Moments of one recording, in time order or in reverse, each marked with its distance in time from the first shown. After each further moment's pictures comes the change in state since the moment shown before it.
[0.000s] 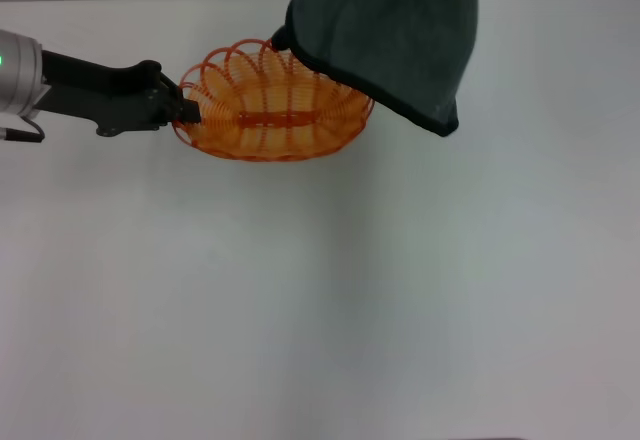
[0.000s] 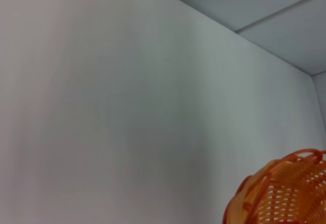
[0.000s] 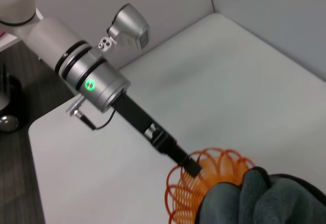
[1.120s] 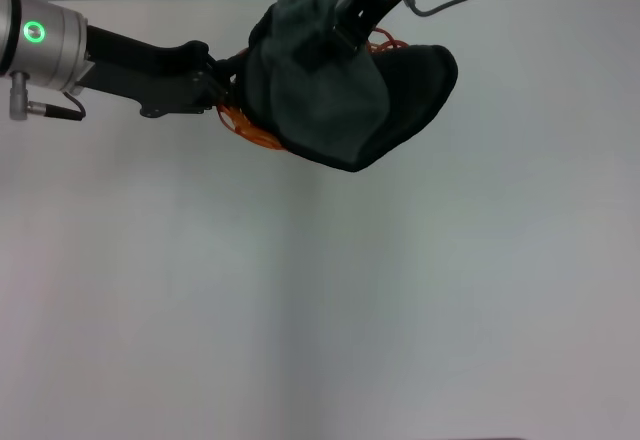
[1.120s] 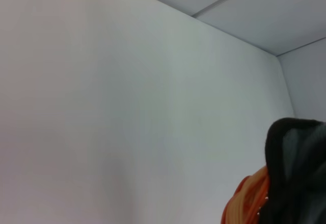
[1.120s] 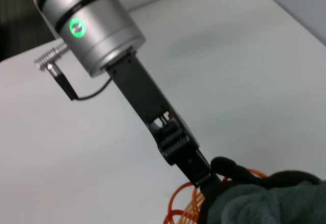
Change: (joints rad) left arm -0.070 -0.027 0.008 0.005 -0.007 0.036 -0.003; right arm 0.058 0.118 -0.279 0.200 -0.009 0.339 -0.094
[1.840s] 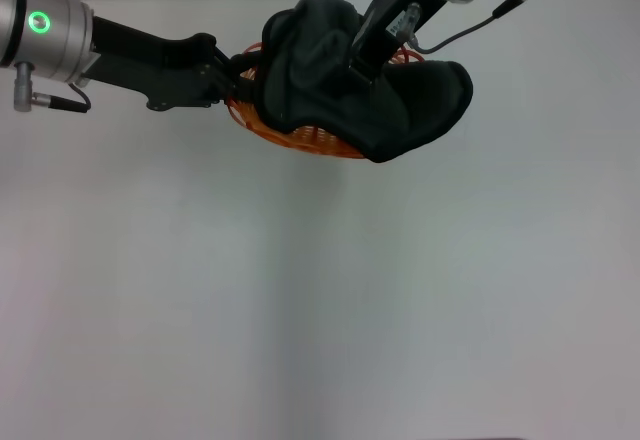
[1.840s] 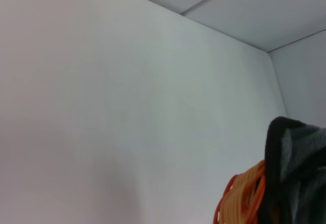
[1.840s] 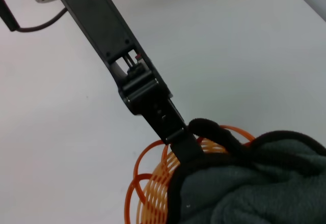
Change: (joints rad) left arm -0.017 0.000 -0.002 0.003 -0.003 0.017 0.000; right arm 0.000 0.038 -0.024 0.062 -0.131 0.100 -0.018
